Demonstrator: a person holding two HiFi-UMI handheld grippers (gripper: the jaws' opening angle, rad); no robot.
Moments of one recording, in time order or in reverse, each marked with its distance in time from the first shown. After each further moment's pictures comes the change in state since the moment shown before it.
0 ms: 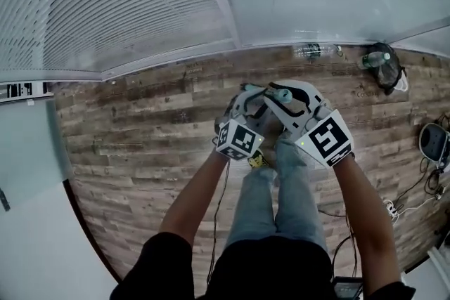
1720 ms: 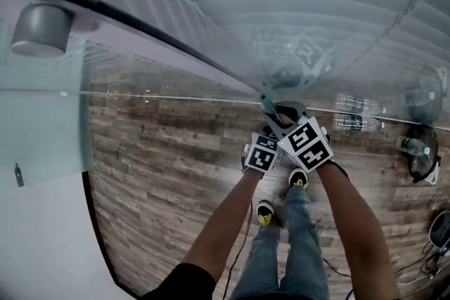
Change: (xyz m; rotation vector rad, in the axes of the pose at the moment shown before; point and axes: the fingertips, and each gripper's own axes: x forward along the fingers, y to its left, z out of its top) left arm 0.162 0.201 -0.120 -0.619 0.409 0.233; right arm 0.228 -0.188 -0.087 0.118 0.201 0.173
